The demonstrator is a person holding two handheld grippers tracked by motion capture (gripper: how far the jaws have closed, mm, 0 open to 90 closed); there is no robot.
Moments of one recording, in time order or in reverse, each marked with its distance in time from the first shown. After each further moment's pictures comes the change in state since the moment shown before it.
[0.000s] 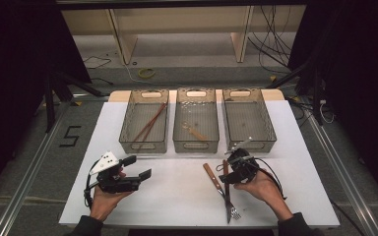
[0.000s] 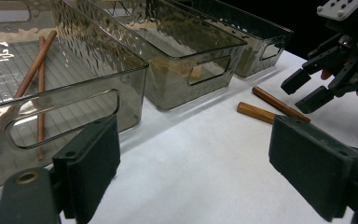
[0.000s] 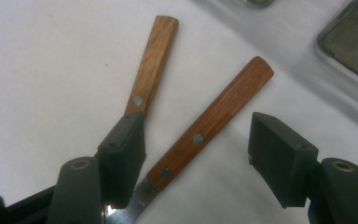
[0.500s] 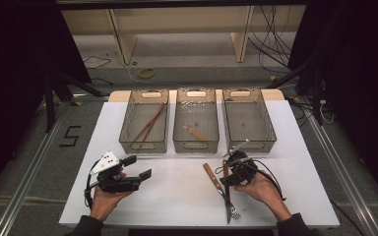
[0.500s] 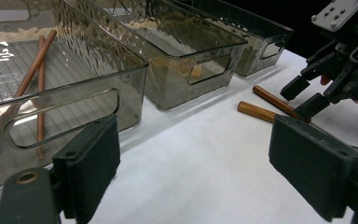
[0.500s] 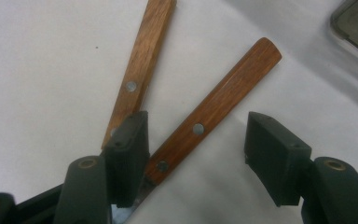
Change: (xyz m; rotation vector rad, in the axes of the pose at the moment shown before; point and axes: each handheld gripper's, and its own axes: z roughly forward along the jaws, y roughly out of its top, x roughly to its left) left arm 0.000 0.000 0.000 0.000 0.003 0.000; right arm 0.002 -0.002 0.009 0.053 -0.013 -0.004
